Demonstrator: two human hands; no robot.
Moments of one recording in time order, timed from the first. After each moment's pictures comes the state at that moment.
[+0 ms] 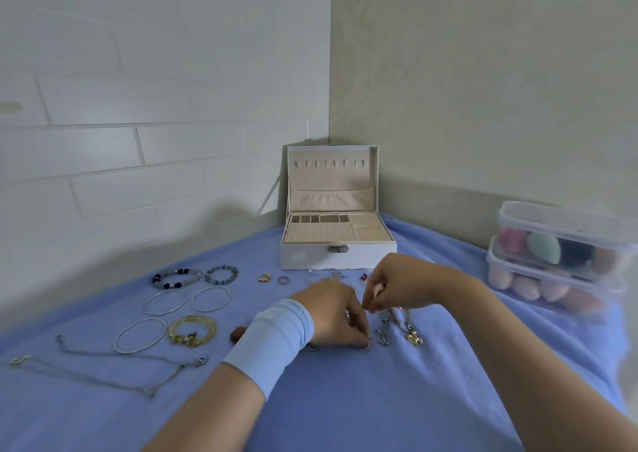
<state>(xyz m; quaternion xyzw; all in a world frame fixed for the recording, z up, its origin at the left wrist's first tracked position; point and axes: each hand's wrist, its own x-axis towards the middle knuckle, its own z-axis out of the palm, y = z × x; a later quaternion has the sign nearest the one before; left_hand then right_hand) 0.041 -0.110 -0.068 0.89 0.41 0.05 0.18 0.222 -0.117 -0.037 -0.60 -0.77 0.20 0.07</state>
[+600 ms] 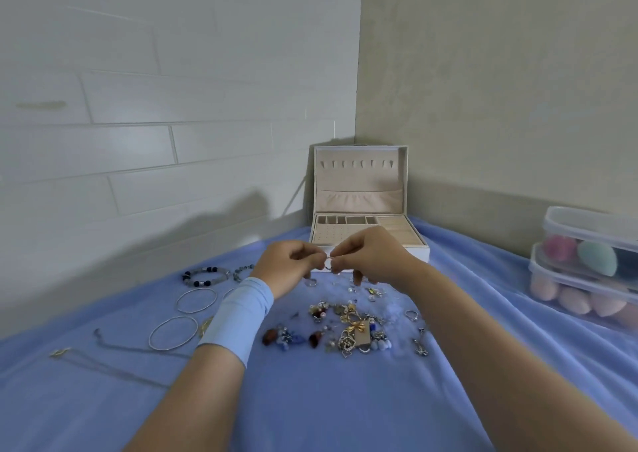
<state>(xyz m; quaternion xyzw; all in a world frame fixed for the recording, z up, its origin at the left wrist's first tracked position) -0.041 -0.061 -0.058 0.70 0.51 0.39 0.31 0.147 -0.074 -0.035 -0.55 -0.70 0.30 0.35</state>
